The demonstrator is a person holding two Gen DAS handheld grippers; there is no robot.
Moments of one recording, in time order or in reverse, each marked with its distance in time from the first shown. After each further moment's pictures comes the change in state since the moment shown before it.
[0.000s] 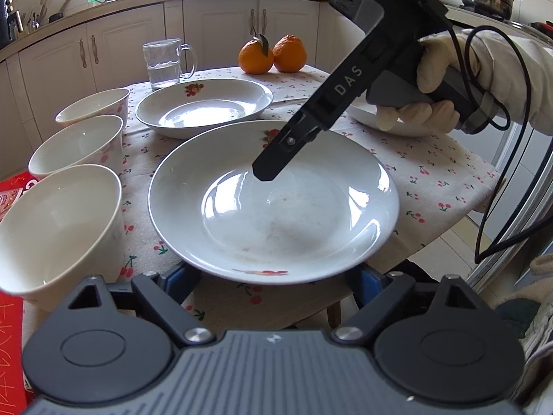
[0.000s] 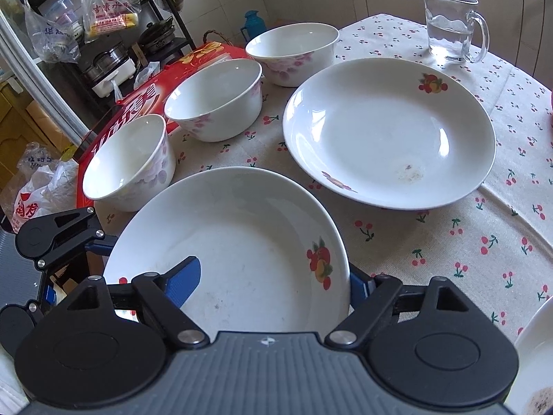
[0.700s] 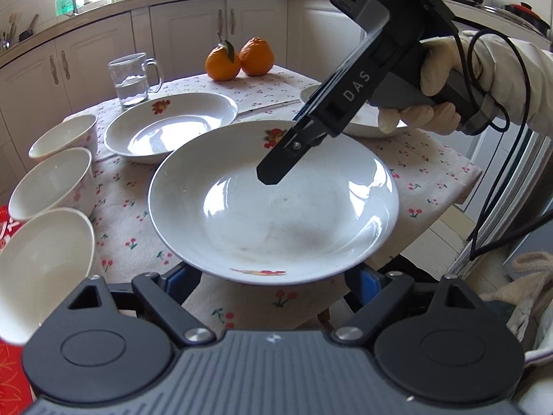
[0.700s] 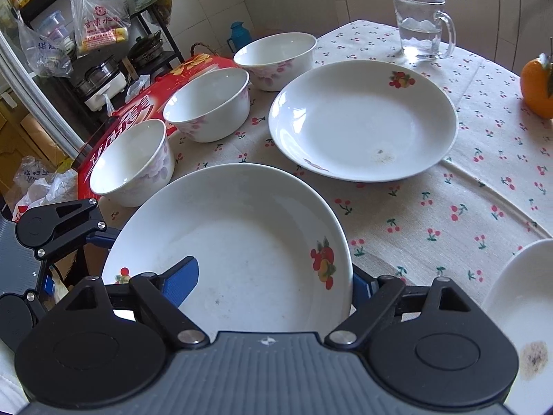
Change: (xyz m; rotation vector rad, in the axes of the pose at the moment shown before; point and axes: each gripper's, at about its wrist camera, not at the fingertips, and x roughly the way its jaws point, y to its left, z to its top) left arm -0.003 -0.018 0.024 0.091 0.021 -0.063; right arm -0.034 -0.004 -0.024 0.049 -0.049 -0.040
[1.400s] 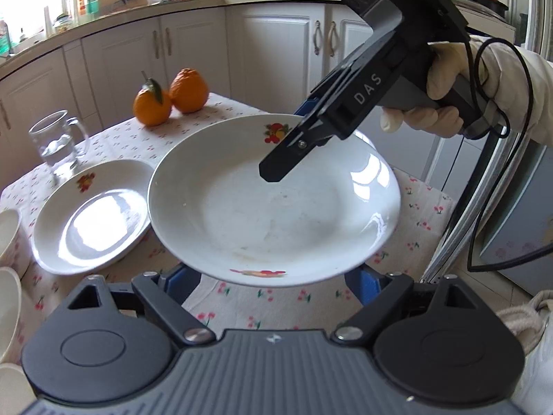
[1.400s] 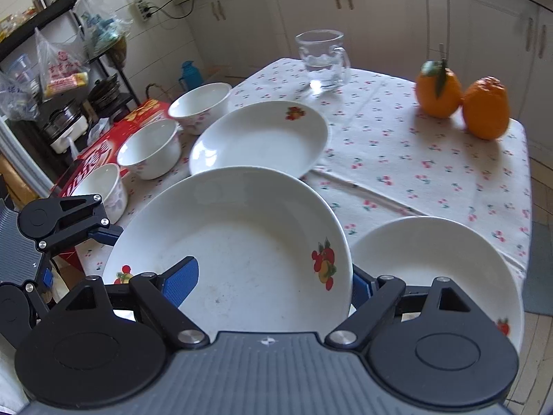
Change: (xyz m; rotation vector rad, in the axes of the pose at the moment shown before) left arm 0.045 -0.031 0.081 0.151 -0.015 -0.143; right arm -0.086 -0.057 -0.026 0.103 -0.121 -0.144
